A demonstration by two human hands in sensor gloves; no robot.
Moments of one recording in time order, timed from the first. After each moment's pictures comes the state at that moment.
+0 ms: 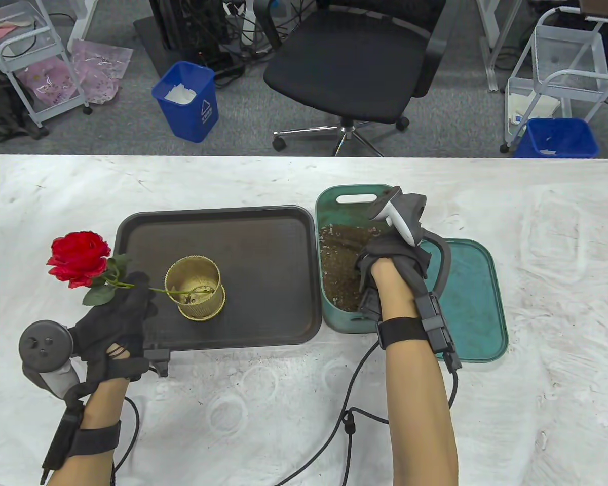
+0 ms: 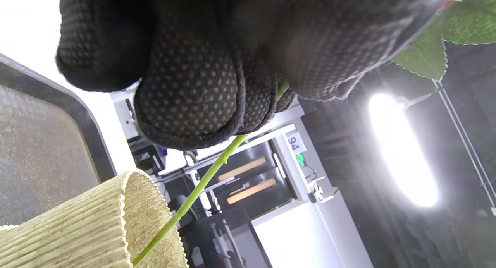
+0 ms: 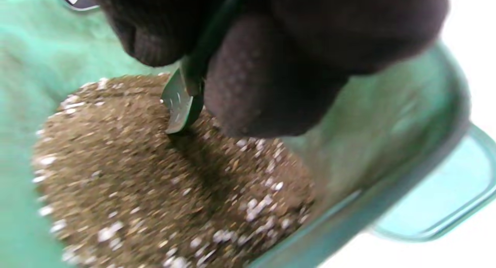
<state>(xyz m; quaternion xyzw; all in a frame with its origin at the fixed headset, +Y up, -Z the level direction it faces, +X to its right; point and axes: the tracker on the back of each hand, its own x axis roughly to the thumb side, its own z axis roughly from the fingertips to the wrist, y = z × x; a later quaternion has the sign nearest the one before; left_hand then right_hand) -0.351 -0.675 -0.215 0.20 0.07 0.55 0.81 0.116 -0.633 -0.357 -0.25 0.33 0.90 0.13</state>
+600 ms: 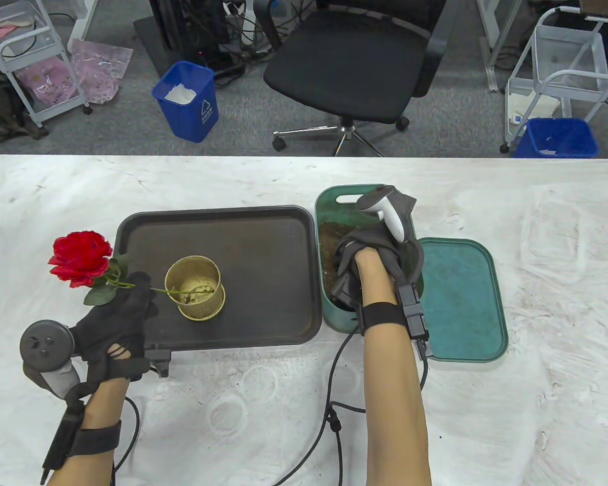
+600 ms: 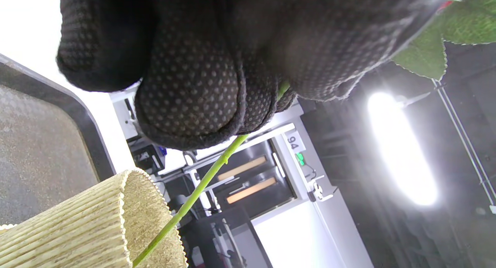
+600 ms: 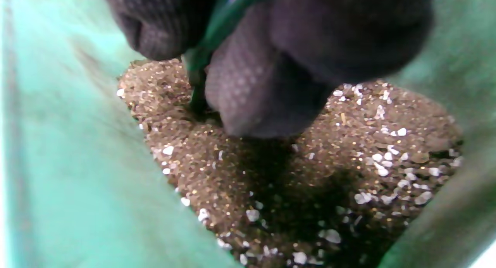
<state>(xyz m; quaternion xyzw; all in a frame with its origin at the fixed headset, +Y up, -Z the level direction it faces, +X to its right) -0.352 -0.676 -0.216 0.20 0.07 0.55 0.81 0.097 -0.659 -0.384 -0.24 0.35 0.87 0.25</state>
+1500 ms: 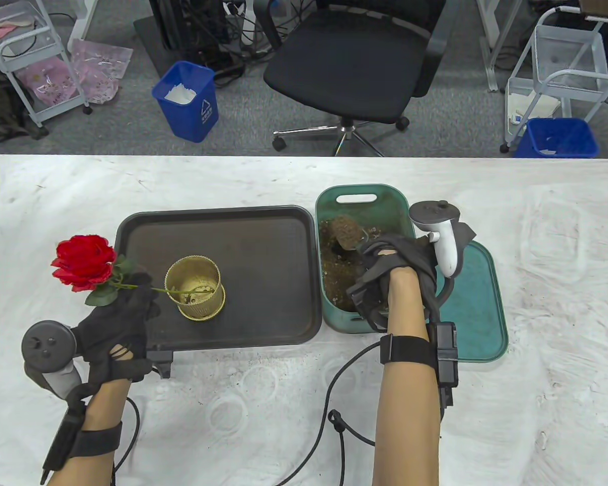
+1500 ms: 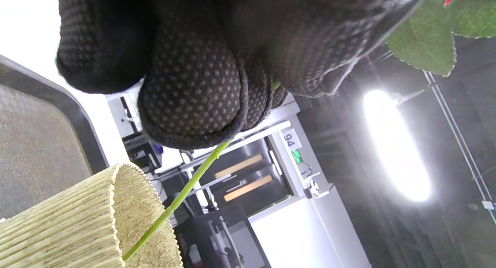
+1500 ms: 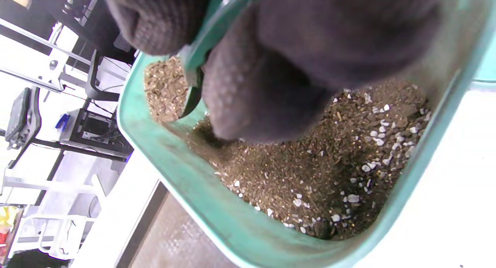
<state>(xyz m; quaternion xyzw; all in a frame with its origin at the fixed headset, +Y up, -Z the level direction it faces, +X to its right) -0.349 -0.675 -0.215 0.20 0.06 0.55 0.81 0.143 -0.608 -0.321 -0.28 0.26 0.81 0.45</state>
